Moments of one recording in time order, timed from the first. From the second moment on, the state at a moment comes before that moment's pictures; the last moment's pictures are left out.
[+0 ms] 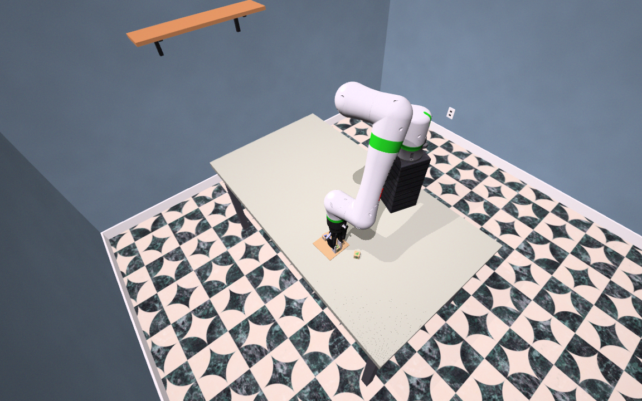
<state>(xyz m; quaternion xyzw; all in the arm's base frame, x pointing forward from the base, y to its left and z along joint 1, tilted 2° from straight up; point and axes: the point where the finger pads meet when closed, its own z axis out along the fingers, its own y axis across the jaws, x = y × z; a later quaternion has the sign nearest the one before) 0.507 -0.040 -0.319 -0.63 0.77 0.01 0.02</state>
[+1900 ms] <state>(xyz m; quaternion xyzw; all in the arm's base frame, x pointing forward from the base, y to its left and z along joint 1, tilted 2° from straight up) 0.507 -0.040 -0.323 -0.63 0.77 0.01 0.02</state>
